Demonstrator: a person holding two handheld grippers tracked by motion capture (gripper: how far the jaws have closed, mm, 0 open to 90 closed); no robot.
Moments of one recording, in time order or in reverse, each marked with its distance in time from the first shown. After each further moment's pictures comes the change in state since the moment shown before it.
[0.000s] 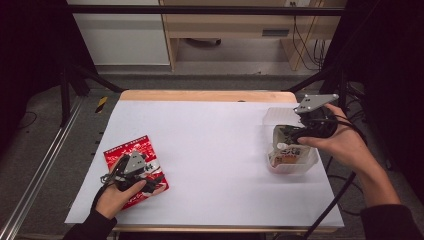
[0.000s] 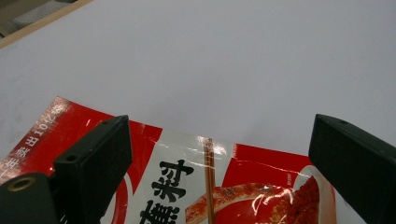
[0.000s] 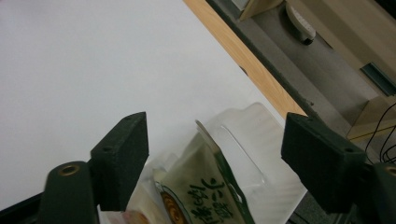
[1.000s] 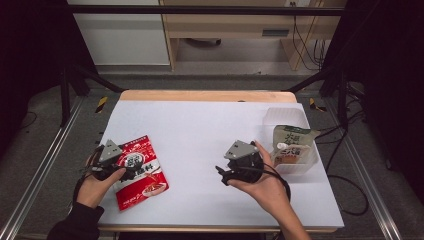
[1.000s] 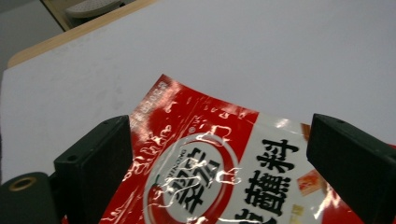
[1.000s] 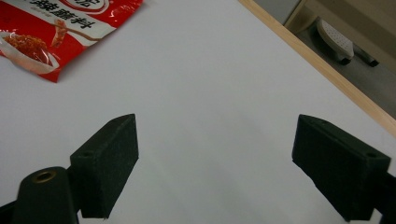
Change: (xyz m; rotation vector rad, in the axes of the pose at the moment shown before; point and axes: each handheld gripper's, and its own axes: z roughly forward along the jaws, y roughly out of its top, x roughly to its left) left arm 0.060 -0.014 -0.027 -0.011 0.122 -0.098; right arm 0.172 0.026 0.081 -0.104 0.050 0.045
